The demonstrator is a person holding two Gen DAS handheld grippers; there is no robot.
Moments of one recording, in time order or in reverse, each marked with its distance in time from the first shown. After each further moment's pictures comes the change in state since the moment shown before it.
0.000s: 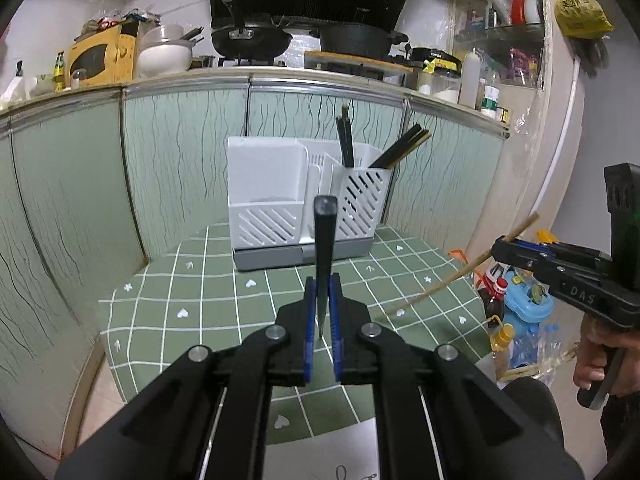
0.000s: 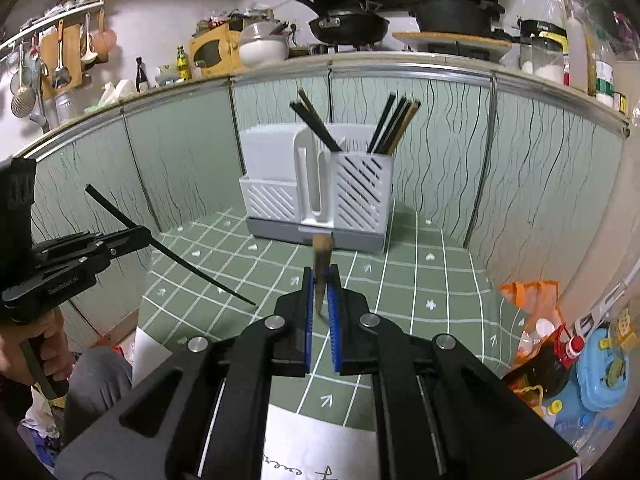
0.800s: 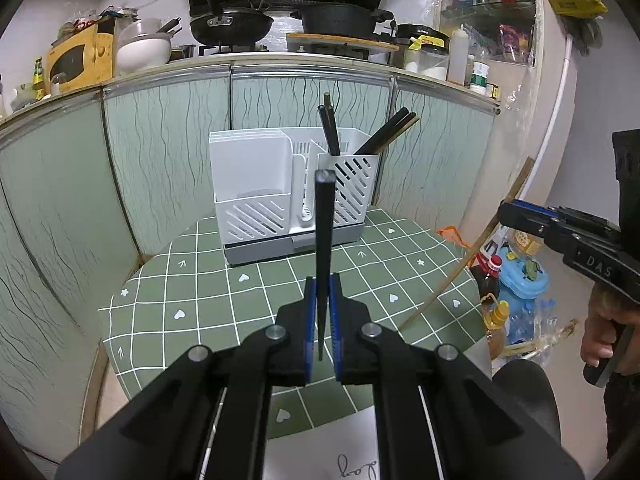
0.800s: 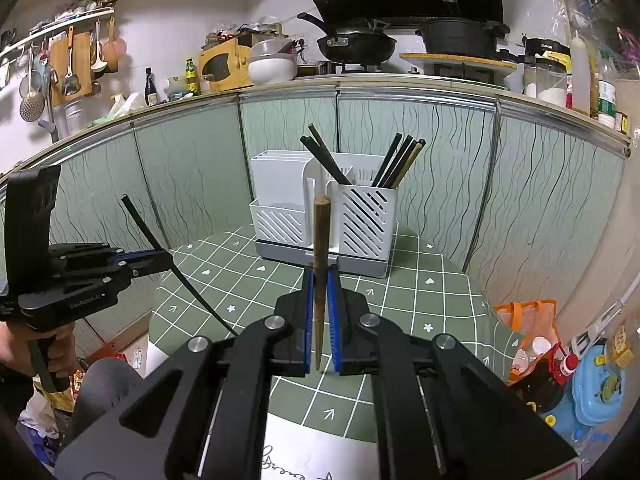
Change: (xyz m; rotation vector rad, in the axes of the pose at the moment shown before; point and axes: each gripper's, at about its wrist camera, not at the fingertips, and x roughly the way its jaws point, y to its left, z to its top) left arm 0.006 -0.006 0.012 0.054 0.097 -0.028; right arm -0.021 0.002 0.019 -0.022 -0.041 0.015
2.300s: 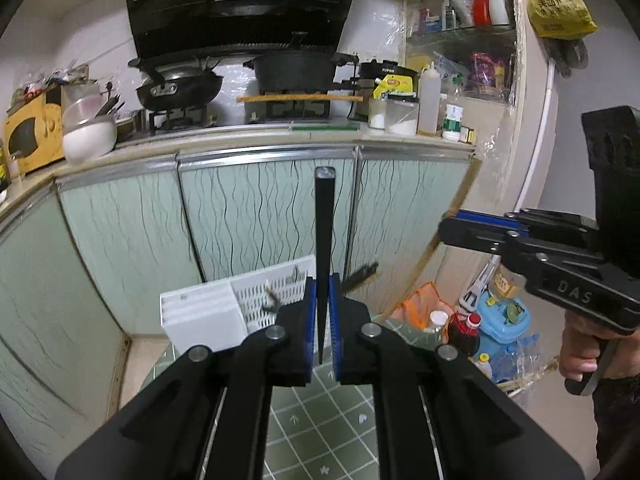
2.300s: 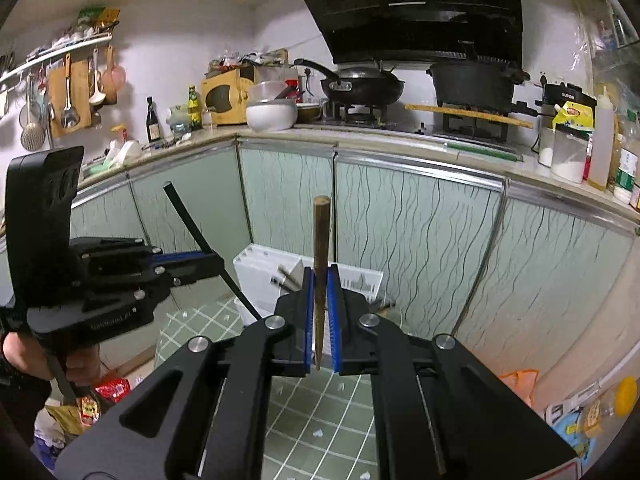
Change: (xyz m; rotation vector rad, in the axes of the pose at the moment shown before) left arm 0.013 -0.048 0.190 0.104 -0.090 -0.083; right arm 0.004 -0.040 0.173 -0.037 -0.046 0.039
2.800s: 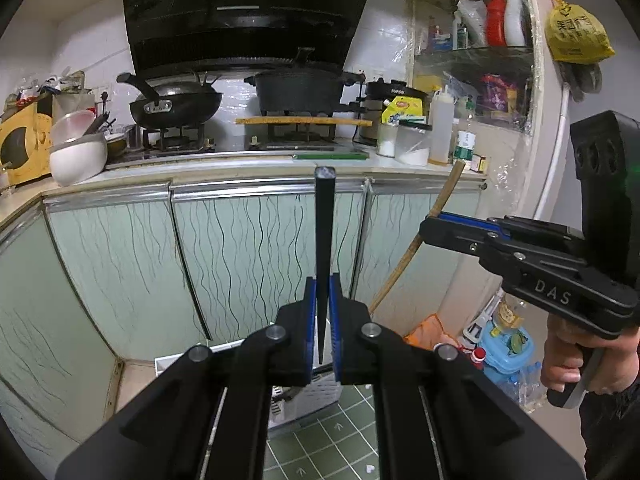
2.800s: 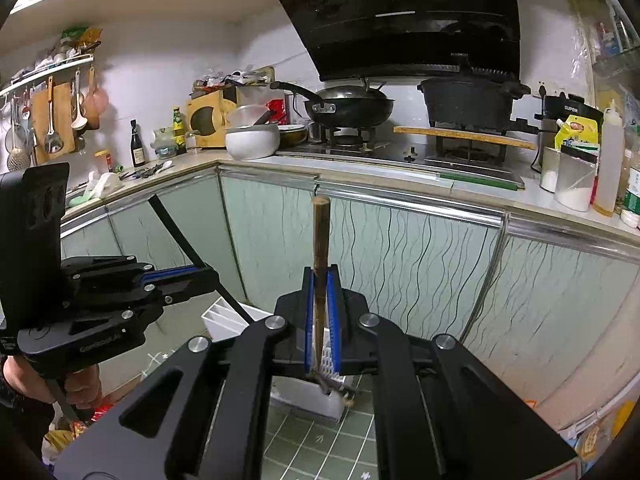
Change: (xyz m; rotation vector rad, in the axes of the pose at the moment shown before) left arm 0.052 0.024 0.053 -0.023 -0.044 -0.010; right arm 0.057 -0.040 0.061 0.015 -0.050 -0.015
